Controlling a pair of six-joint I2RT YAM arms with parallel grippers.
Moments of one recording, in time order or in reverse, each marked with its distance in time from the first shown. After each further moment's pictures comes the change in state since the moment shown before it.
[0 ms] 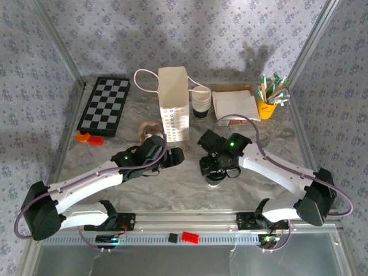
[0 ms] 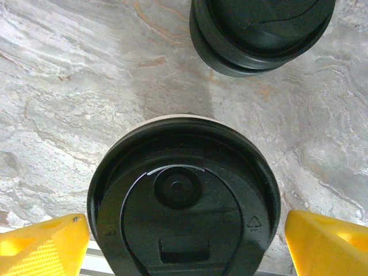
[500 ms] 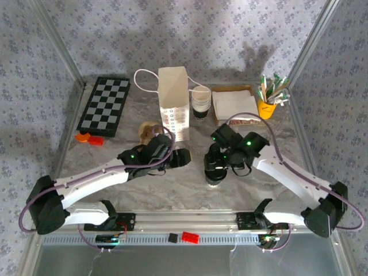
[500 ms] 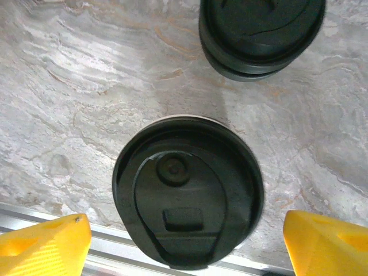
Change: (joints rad) left arm -0.052 0.084 0.060 0.068 0.074 0.000; right arm -0.123 -0.138 -0.020 0.016 -0.128 -0.011
